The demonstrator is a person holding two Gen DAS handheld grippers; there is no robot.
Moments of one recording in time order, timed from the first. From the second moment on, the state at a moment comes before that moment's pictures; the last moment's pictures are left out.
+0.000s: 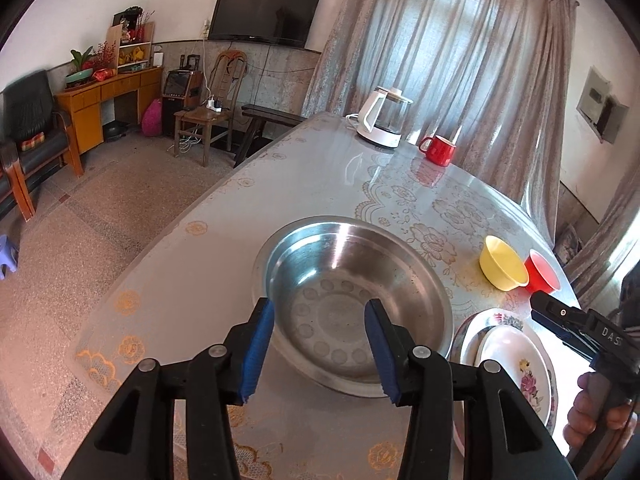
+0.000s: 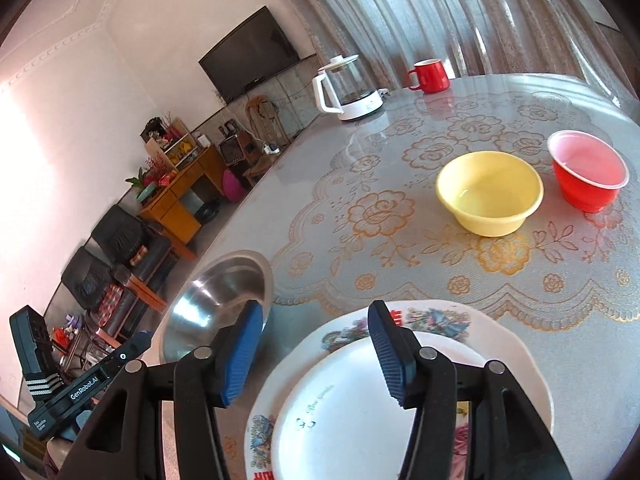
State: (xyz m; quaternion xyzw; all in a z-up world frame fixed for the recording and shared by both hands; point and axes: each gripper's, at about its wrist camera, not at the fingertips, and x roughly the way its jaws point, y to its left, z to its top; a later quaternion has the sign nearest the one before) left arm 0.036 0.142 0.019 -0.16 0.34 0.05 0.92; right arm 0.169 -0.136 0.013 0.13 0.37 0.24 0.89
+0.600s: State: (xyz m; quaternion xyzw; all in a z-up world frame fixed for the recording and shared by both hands) left arm 0.128 0.043 0.052 -0.09 0.39 -0.10 0.91; right arm 0.186 -0.233 0.002 0.19 0.37 0.11 0.90
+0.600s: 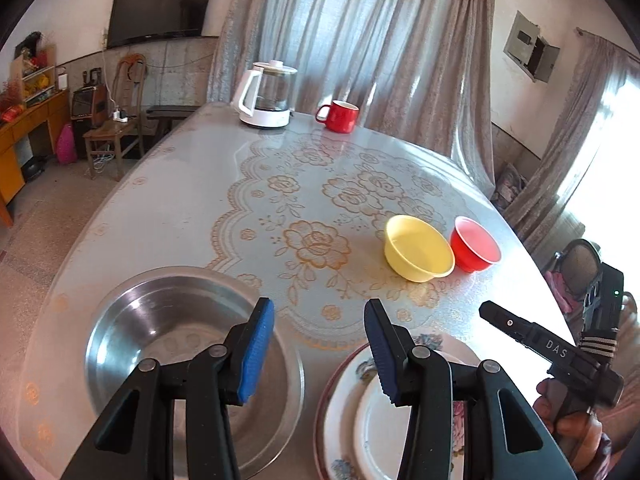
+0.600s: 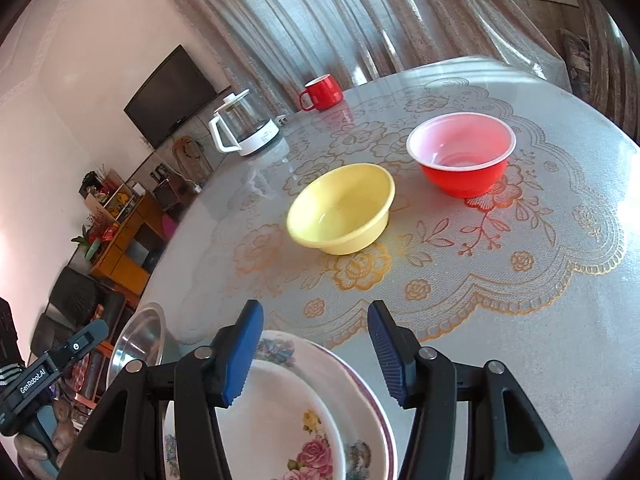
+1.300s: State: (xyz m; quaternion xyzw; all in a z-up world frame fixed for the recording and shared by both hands) left arm 0.308 -0.058 0.025 -0.04 0.53 -0.17 0.83; right arm 0.309 -0.275 -0.001 0.16 0.44 0.11 0.87
